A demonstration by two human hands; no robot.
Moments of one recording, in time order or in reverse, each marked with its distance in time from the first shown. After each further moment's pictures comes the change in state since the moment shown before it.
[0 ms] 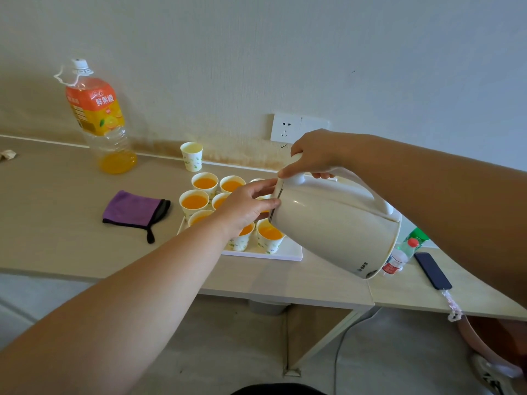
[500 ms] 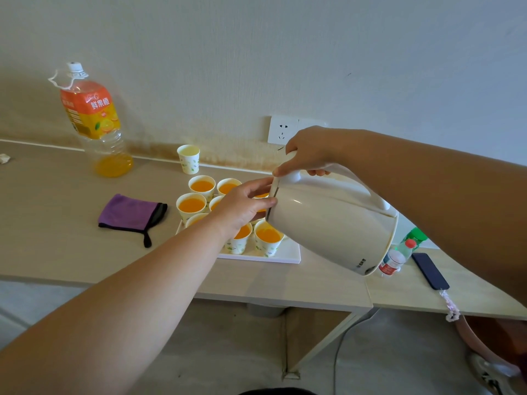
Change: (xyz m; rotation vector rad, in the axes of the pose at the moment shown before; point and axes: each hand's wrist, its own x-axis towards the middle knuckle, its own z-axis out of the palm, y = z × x) left_hand 0.005 0.002 -0.002 -0.034 0.039 -0.011; right_hand 0.004 -0.003 -0.009 -0.074 -0.007 -0.023
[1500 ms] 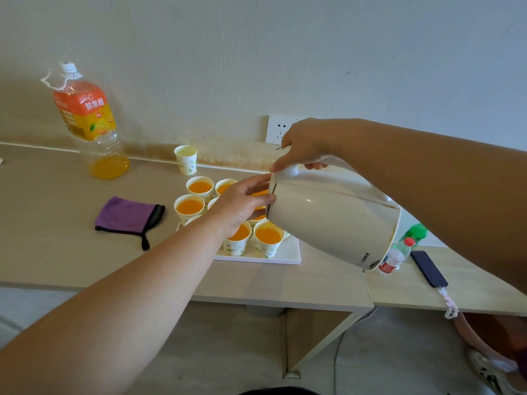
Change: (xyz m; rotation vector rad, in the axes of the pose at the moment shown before) left_hand 0.003 0.006 -0.002 -0.087 -0.013 -0.016; right_hand 0.007 -0.007 -0.011 -0.045 -0.005 0.011
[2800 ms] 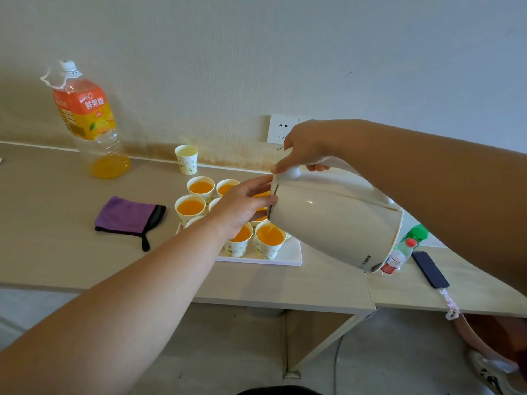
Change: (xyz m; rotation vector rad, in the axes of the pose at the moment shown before) left_hand 0.004 -0.002 -0.001 -0.035 -0.019 -0.002; right_hand 0.002 -0.004 0.000 0.004 -0.034 0.045
